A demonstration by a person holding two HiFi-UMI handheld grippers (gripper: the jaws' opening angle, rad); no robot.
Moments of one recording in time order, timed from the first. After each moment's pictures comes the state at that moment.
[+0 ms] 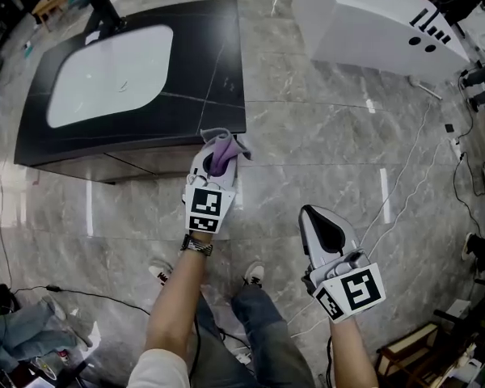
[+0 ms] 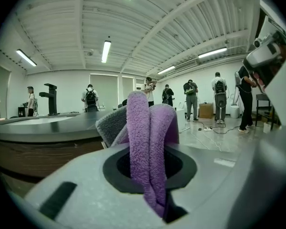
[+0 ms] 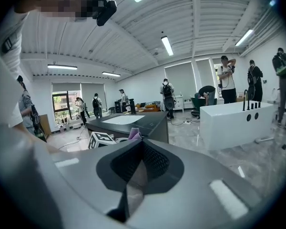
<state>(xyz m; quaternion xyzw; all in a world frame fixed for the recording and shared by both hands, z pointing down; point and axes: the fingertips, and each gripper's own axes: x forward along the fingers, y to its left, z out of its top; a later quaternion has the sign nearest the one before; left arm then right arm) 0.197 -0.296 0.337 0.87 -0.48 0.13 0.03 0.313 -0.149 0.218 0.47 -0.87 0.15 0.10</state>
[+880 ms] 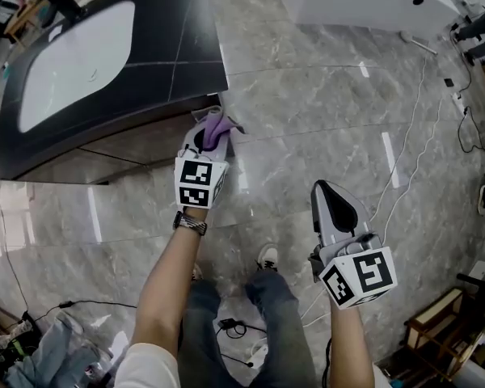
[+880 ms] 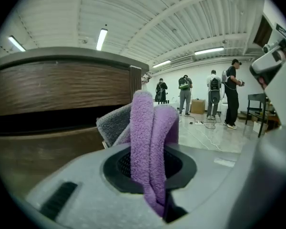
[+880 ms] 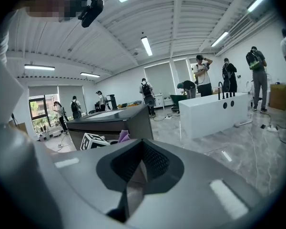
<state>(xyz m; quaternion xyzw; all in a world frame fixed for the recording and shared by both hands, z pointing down) 0.204 -0.308 0.444 0.89 -0.43 0.16 0.07 0.341 -0.140 0.313 0.57 -0.80 0.19 0.07</state>
